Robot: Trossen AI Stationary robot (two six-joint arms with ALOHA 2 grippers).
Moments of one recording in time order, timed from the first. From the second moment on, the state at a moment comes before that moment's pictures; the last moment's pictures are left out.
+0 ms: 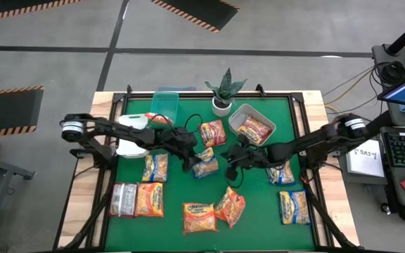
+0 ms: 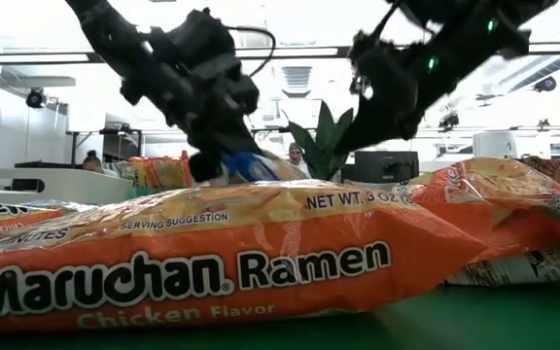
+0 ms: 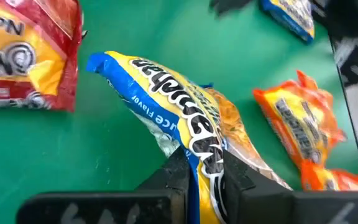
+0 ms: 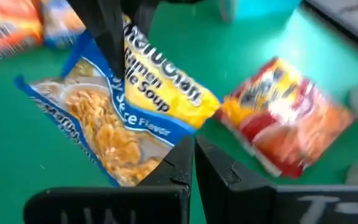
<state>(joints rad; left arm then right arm) 0.10 1.60 0.79 0.13 0.25 -0.41 0.18 1.50 0.77 0.07 0.44 0.33</state>
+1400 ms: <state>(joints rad) 0.18 1.15 1.08 -1.50 -0.73 -0.76 0.14 1.30 0.88 0.22 0.53 -0.20</state>
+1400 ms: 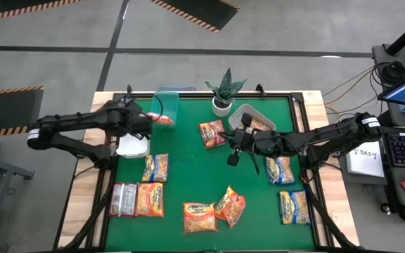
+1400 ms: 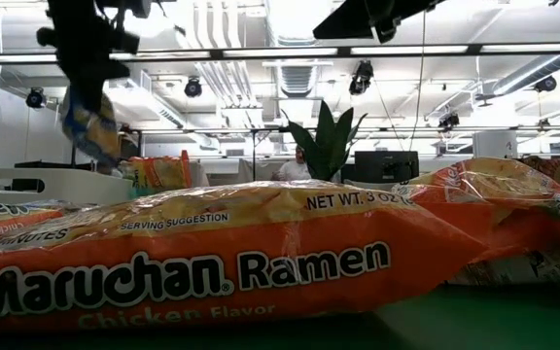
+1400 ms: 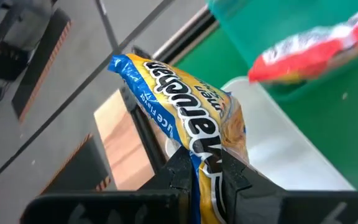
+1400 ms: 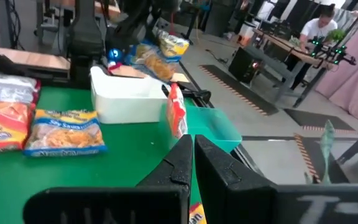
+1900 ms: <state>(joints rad) 0.18 1.26 0.84 -1.22 -0.66 -0.82 0.14 1.31 0.86 0.21 0.53 -0.21</state>
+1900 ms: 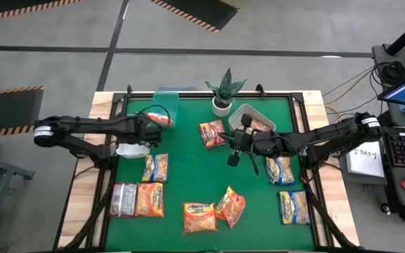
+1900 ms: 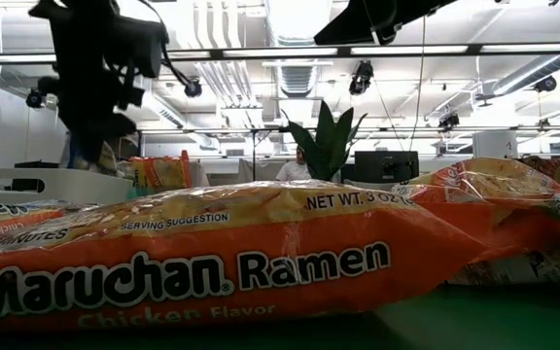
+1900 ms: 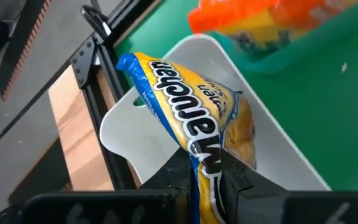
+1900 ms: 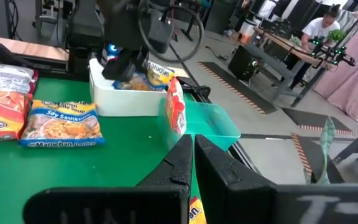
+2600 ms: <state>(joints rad) 0.17 1.39 0.84 -1.12 -0.50 -0.77 0.14 1.31 0.86 0.21 0.53 -0.21</state>
